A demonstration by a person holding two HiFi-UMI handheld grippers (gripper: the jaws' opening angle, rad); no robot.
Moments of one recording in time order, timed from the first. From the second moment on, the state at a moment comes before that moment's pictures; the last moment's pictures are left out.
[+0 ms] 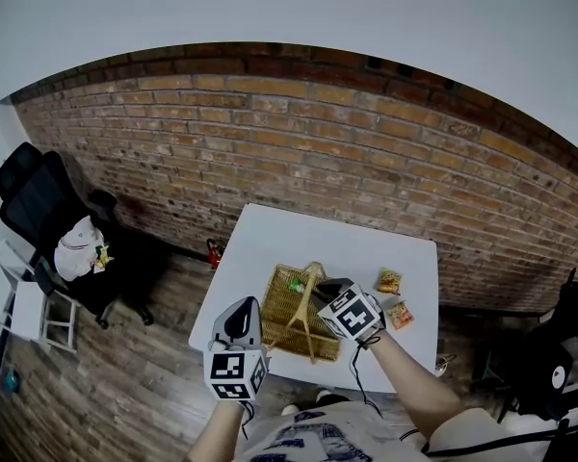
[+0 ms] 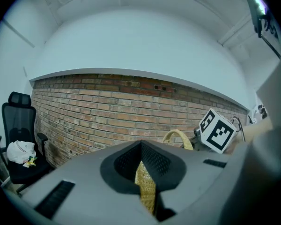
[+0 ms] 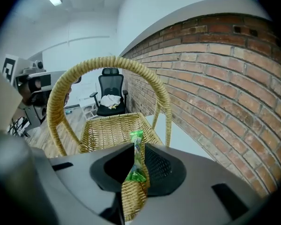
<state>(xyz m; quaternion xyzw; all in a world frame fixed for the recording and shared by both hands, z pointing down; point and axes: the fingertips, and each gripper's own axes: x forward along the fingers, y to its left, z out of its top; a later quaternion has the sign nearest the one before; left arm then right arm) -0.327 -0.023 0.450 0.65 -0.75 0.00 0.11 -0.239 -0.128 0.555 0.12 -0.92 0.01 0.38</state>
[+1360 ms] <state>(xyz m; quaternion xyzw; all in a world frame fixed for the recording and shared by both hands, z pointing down) -0.252 -0.020 0.427 0.74 -0.67 0.03 0.06 -0.103 -0.096 0.454 0.35 -0.92 0.03 0.17</state>
